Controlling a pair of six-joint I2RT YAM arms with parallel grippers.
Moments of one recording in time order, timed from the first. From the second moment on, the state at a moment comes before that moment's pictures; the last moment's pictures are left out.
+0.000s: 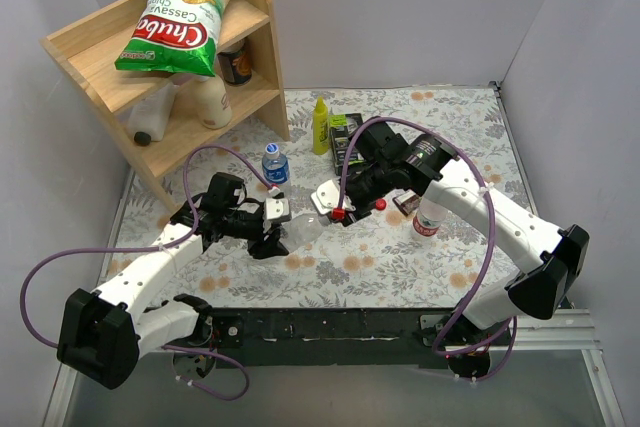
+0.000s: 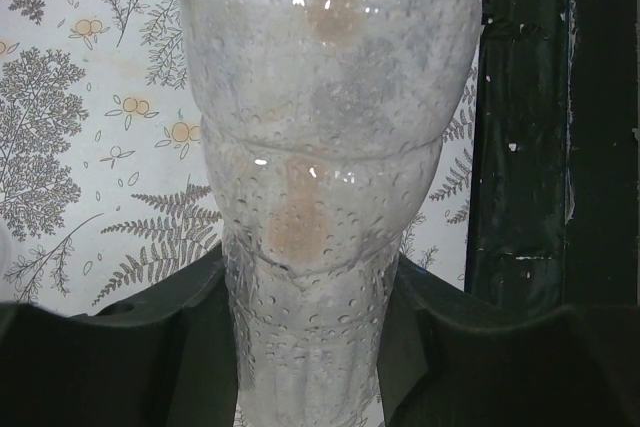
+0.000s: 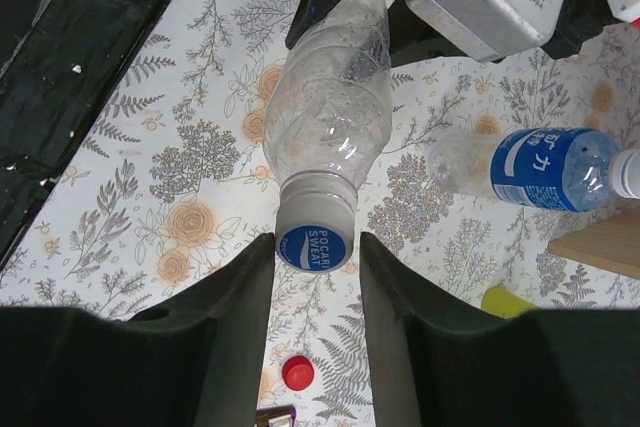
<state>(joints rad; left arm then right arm) -0.43 1.07 0.67 -0.52 0.86 0.68 0.86 1.46 1.54 -1.09 -0.66 -1.24</state>
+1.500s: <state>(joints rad) -0.43 0.96 0.54 -0.19 0.67 0.44 0.69 1.65 1.62 -0.88 -0.88 -0.43</state>
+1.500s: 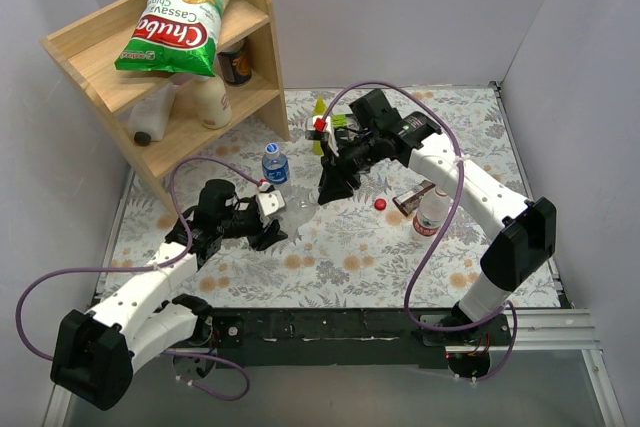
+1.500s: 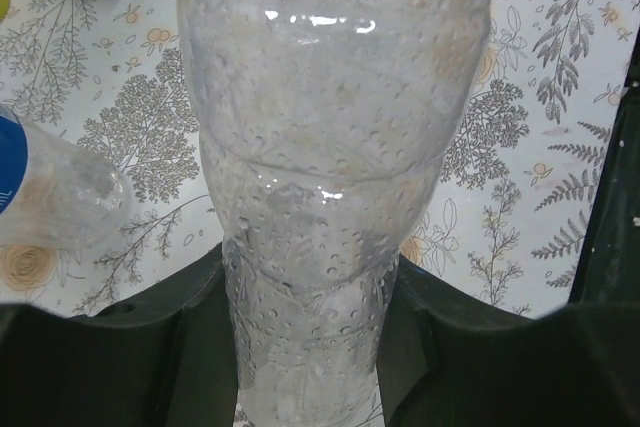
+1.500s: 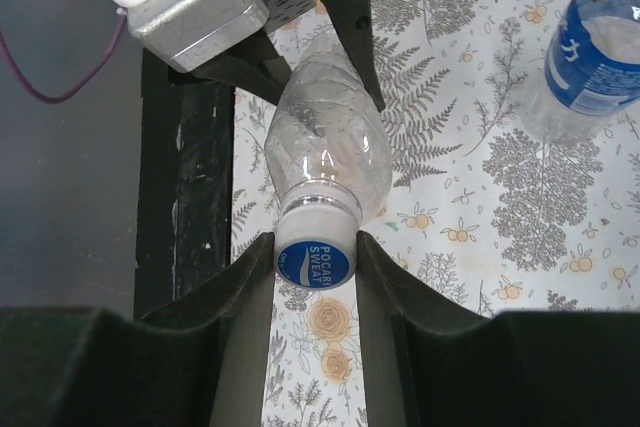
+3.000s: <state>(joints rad) -0.44 0.94 0.47 0.02 0.56 0.43 0.71 1.68 1.58 -0.88 -0.80 -0.22</state>
